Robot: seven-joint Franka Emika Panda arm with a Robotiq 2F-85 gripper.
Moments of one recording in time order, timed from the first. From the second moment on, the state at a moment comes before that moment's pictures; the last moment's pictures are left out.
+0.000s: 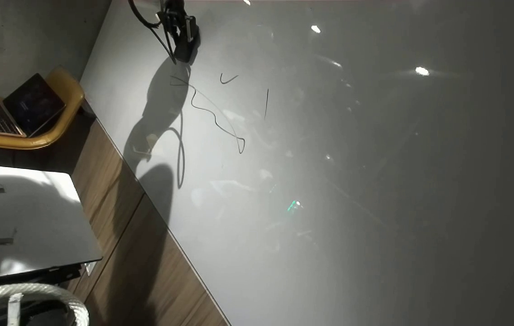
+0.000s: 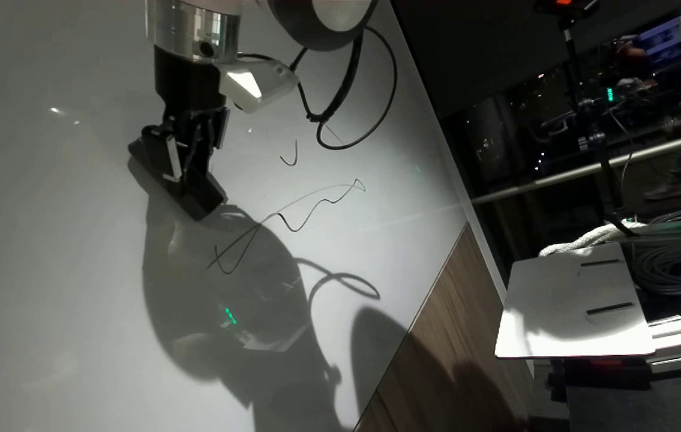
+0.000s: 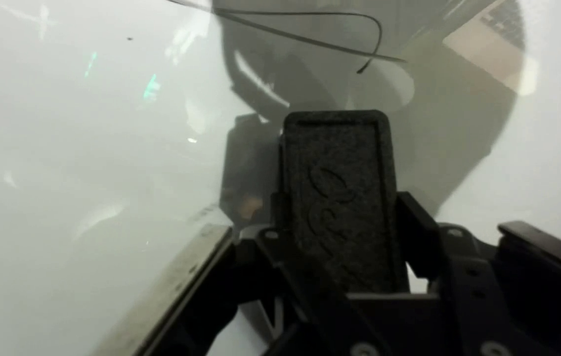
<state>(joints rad) 0.27 0.08 0.29 -1.82 -0.84 2.56 0.74</state>
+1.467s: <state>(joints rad) 0.05 -0.14 0.07 -2.13 -0.84 2.61 0.76</state>
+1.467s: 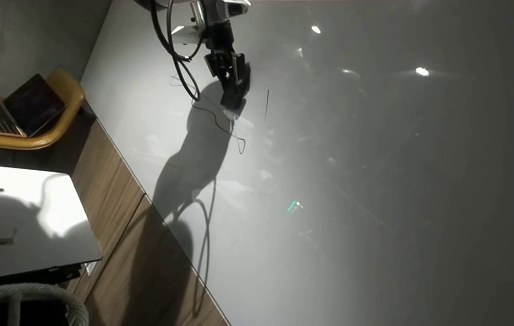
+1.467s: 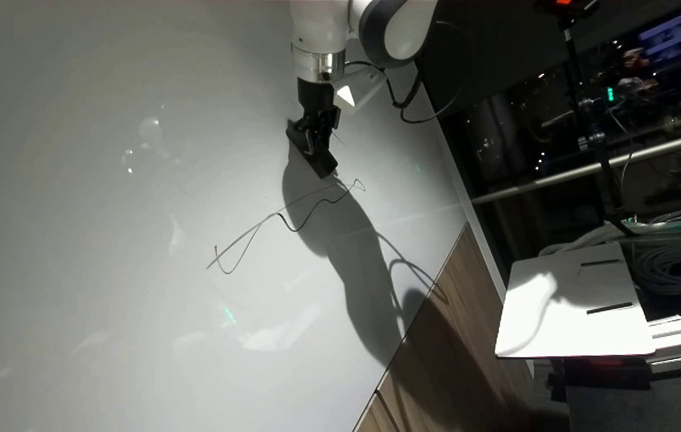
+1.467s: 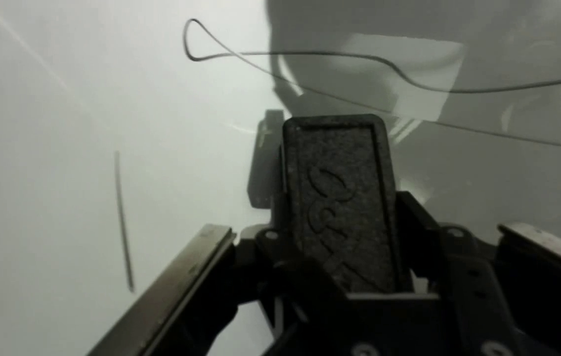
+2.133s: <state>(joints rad) -0.09 -0.11 -0.17 -2.13 -0.72 2.75 0.62</state>
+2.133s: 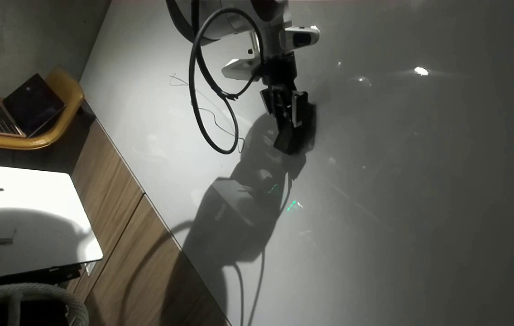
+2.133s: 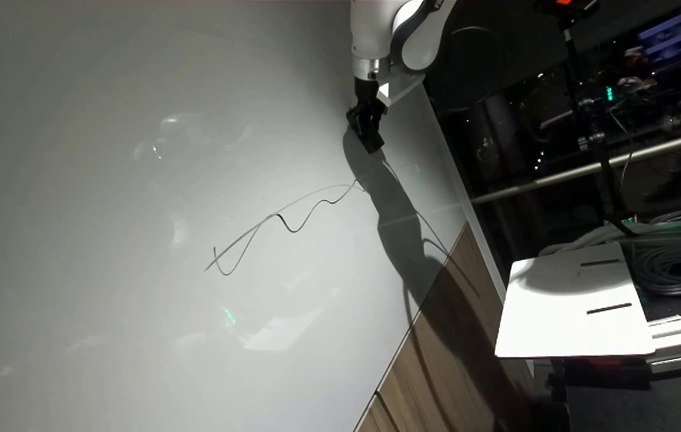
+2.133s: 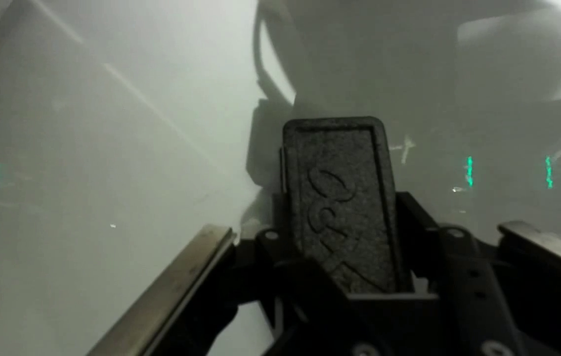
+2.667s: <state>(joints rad) -0.03 -0.10 -0.12 -2.21 -0.69 2.78 0.61</state>
